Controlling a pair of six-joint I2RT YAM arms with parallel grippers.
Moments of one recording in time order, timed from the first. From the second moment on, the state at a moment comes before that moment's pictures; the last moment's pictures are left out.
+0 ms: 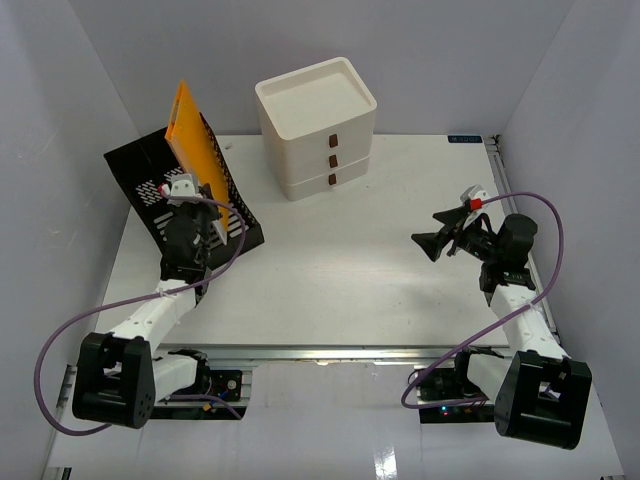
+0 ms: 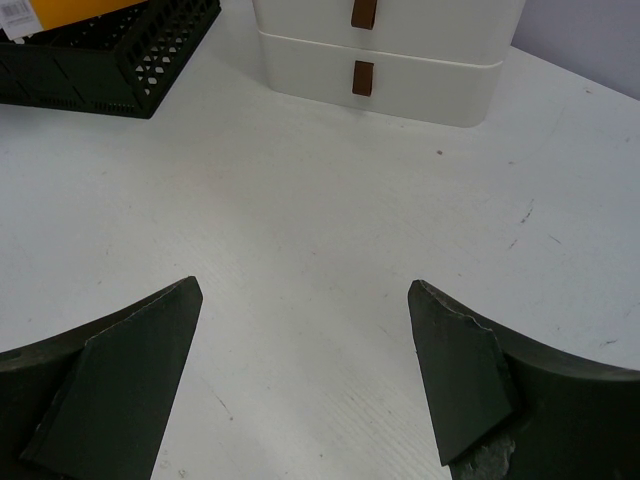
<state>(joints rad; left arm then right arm) -0.16 1.14 0.52 0.78 -0.27 -0.09 -0.15 1.02 0.51 0.34 -0.99 -0.10</state>
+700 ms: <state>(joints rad) -0.26 1.20 0.63 0.74 -0.55 -0.15 -0.15 1.03 0.51 0.34 -0.98 -0.10</state>
